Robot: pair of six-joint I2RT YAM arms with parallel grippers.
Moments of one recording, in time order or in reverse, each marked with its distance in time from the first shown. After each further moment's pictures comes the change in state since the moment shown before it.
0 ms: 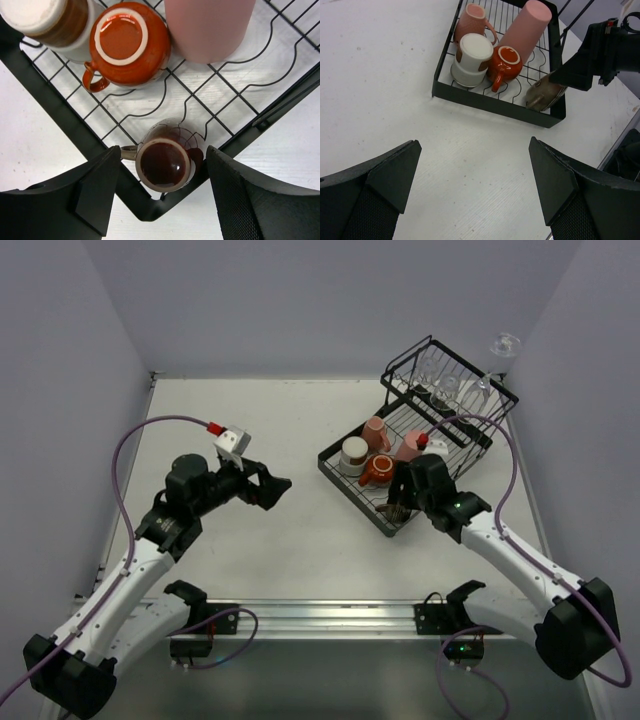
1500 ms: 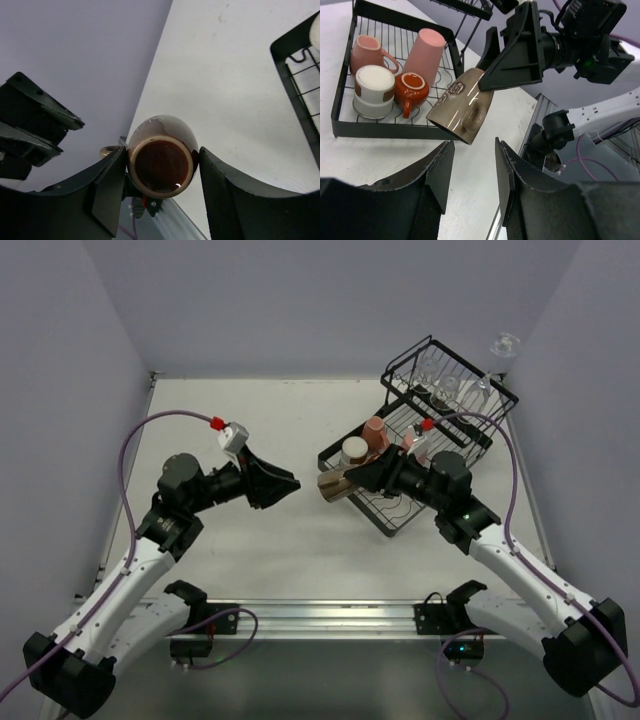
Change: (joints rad) left arm -0.006 0.001 -0.002 0.232 0.338 -0.245; right arm 0.011 -0.117 -0.042 0.475 -0.647 0.396
